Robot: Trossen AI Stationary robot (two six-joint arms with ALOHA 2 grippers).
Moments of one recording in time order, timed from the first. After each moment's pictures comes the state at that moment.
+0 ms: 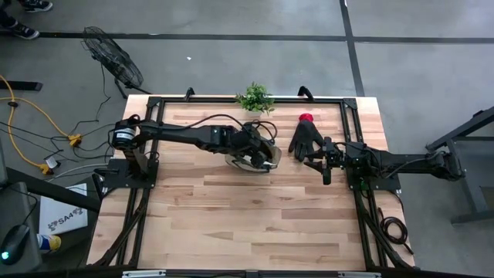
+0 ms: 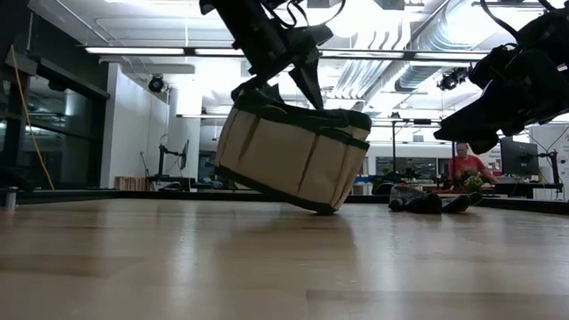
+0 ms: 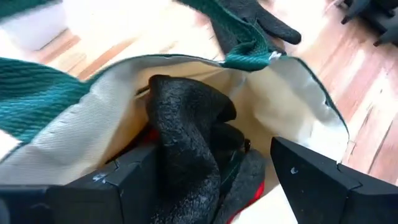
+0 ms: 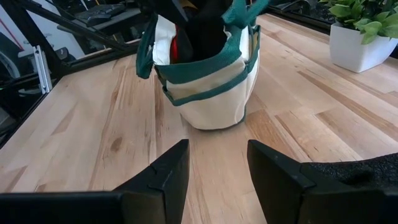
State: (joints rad) left arm 0.05 1.79 1.45 -0.52 -0.27 -0.66; right arm -0.12 0.31 0.01 0.03 0.00 0.26
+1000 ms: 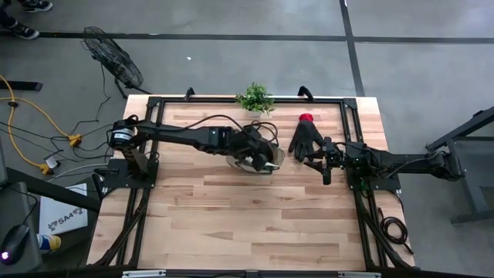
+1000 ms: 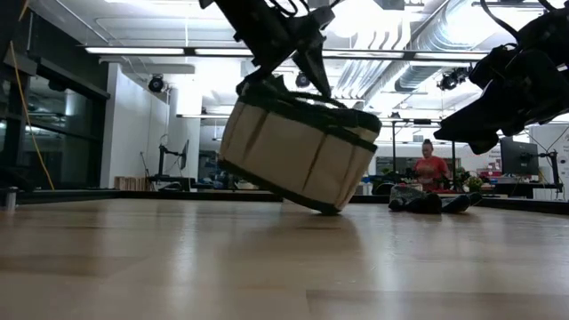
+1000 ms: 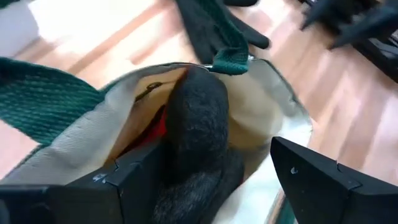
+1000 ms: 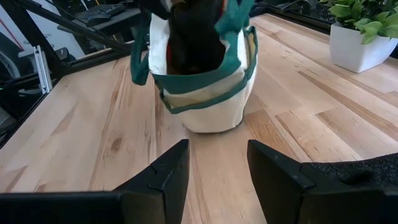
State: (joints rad) left arm 0.03 1.77 1.45 -0.47 -0.24 -0.65; right arm -0.12 0.31 0.01 0.03 0.00 0.26
